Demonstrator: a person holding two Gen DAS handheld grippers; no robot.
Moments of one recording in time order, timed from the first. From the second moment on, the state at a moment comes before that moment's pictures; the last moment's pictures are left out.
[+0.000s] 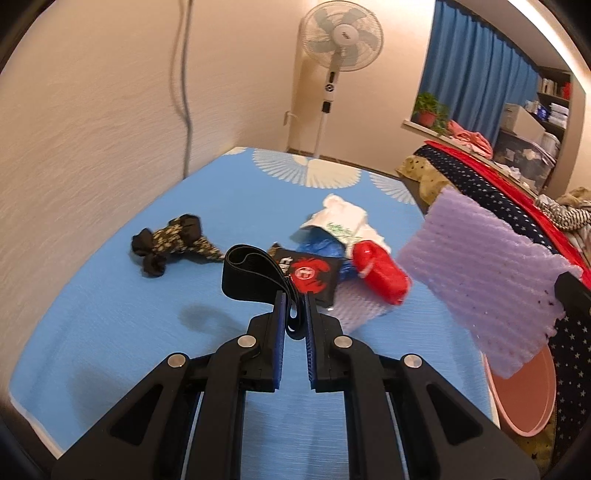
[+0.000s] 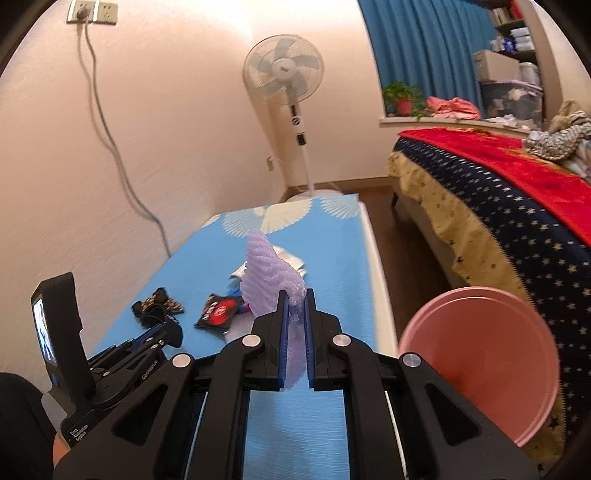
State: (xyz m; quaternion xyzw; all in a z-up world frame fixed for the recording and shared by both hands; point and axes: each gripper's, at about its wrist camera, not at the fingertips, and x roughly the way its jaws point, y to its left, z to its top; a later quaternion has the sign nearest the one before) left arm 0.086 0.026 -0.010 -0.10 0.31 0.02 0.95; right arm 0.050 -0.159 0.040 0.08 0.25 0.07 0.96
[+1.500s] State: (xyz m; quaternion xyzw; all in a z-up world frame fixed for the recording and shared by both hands) left arm 0.086 -0.087 0.006 -0.04 0.27 -0.13 0.95; right arm 0.021 -0.254 0.061 0.11 0.21 -0.13 0.96
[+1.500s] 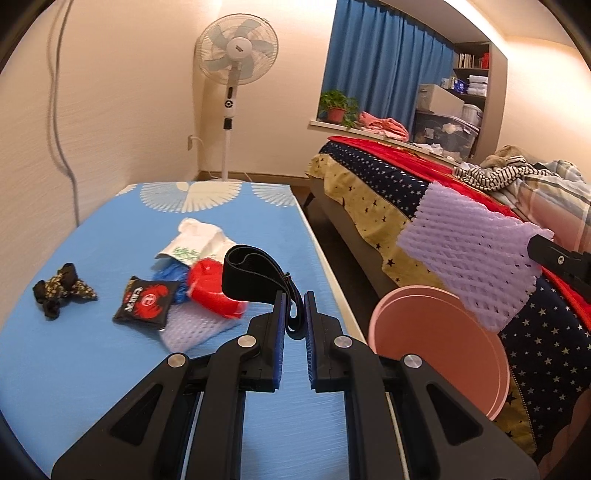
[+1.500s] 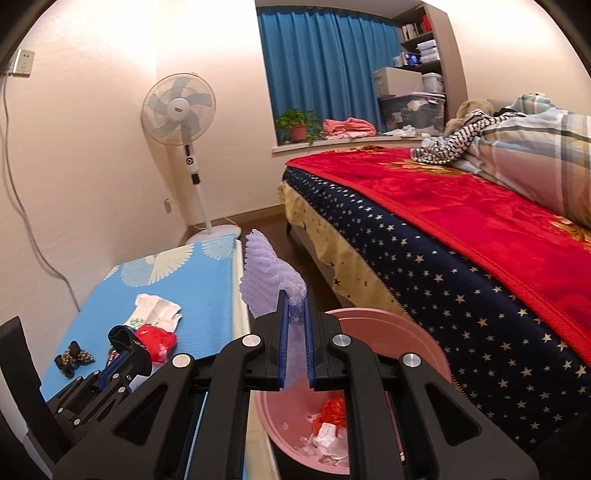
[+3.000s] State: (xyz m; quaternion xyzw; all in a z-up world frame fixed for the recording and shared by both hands) left arm 0.092 -0.185 -0.023 -0.04 0.32 -0.30 0.90; right arm 0.011 -0.326 0.041 0.12 0.26 -0.28 0.92
